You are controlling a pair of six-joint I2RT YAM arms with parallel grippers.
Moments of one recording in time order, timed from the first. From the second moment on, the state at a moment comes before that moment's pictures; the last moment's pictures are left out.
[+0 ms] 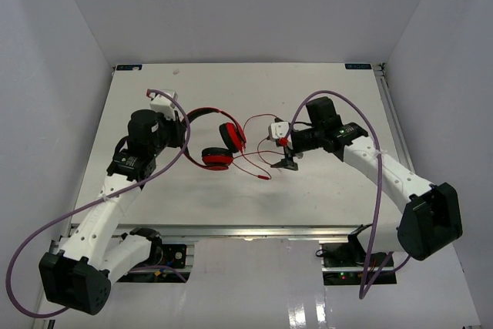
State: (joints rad) left arm -0.26 0.97 0.85 -0.27 0.04 -0.10; right arm 0.51 1.32 1.04 -0.51 -0.90 -1.04
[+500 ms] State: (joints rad) left arm -0.26 0.94 0.85 -0.27 0.07 -0.18; right arm 0.53 1.36 1.14 -0.51 -0.78 -0.99
